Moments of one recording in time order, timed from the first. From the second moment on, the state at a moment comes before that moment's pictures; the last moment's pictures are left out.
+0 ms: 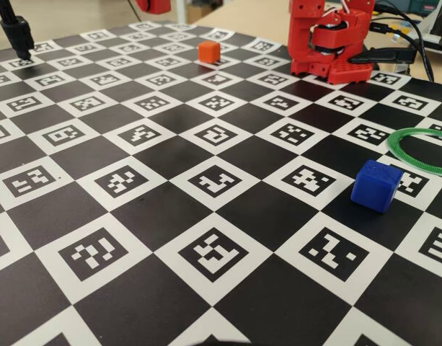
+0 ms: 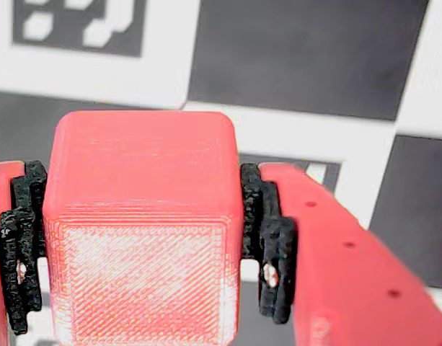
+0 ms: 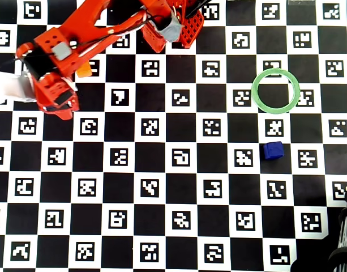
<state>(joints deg) 47.7 81.1 70.1 98.4 -55.0</state>
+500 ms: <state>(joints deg) 26.3 103.5 84.7 99.8 -33.0</state>
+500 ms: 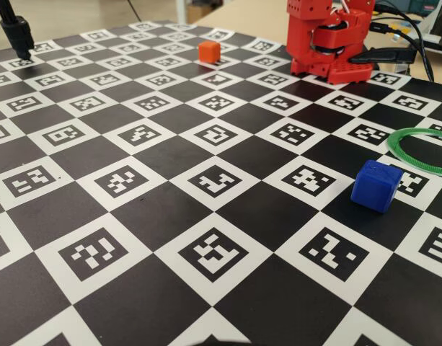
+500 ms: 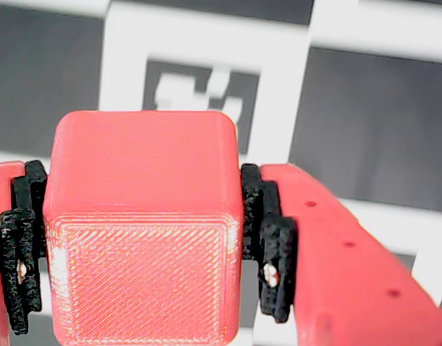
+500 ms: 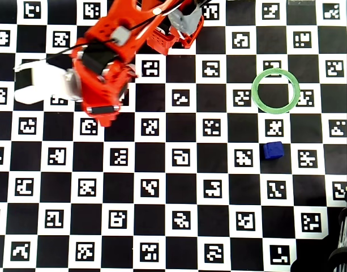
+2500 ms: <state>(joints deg) -57.2 91.3 90.1 83.3 53.3</state>
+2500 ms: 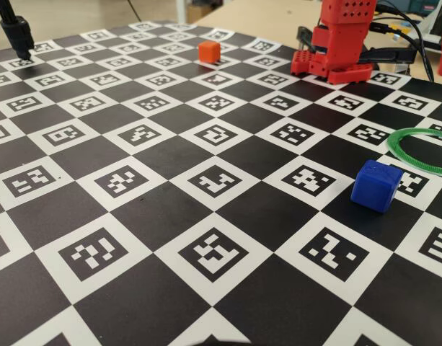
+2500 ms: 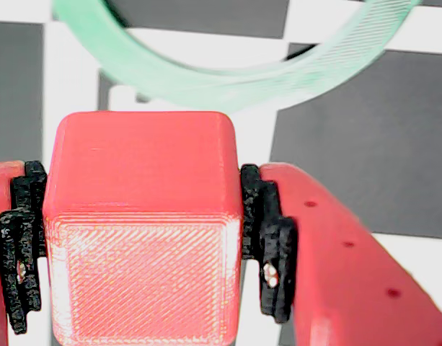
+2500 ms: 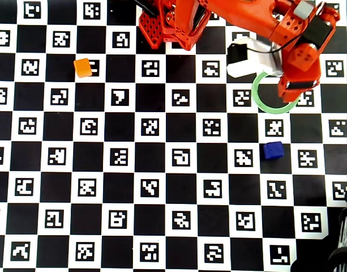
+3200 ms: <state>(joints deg) -54.9 90.0 105.7 67.1 52.8</state>
